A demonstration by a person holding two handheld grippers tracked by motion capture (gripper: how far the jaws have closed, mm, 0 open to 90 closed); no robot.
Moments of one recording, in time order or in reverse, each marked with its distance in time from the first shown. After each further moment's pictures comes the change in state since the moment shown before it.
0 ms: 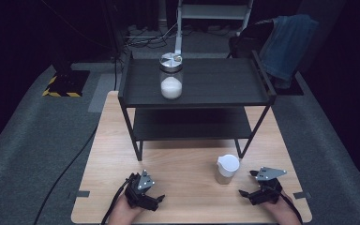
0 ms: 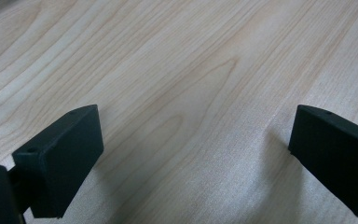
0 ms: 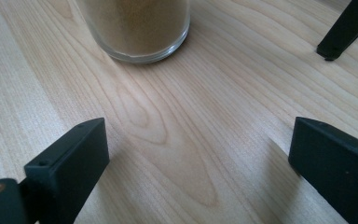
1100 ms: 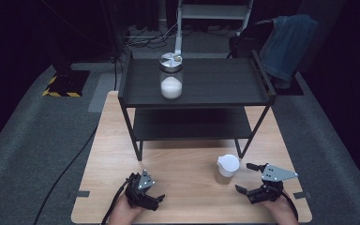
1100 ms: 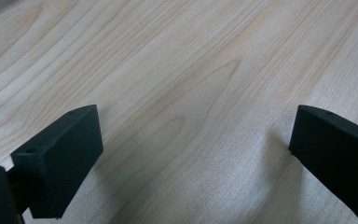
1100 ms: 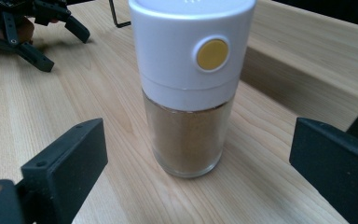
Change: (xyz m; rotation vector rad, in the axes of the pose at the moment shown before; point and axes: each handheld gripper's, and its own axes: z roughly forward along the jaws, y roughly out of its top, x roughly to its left) left arm -0.001 0.001 0.001 0.001 0.005 -0.006; right arm 0.015 -0.007 -0.018 -0.302 0.041 -0.027
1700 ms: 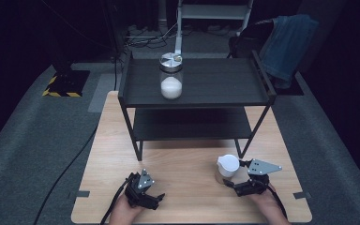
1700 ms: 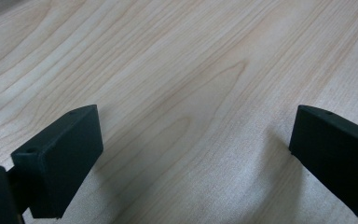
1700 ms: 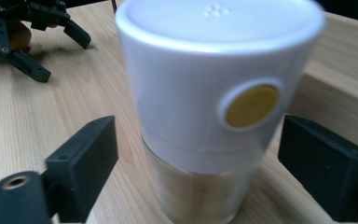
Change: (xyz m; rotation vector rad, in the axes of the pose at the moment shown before) left arm -0.001 0.000 0.000 -0.002 0.017 -0.019; right arm -0.004 0.011 0.041 0.000 0.036 -0.003
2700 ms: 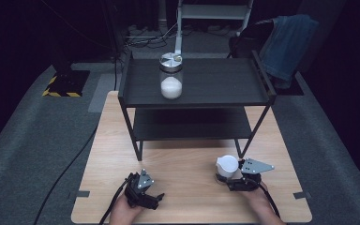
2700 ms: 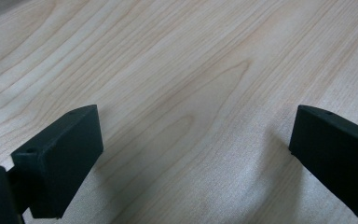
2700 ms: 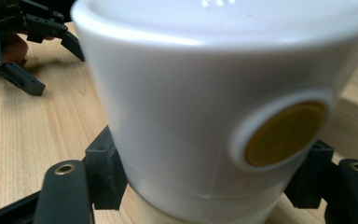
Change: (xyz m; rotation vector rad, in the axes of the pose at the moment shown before) left arm -0.002 -0.001 -0.001 0.002 0.011 -0.010; right arm 0.000 -0.015 0.021 -0.068 0.004 0.002
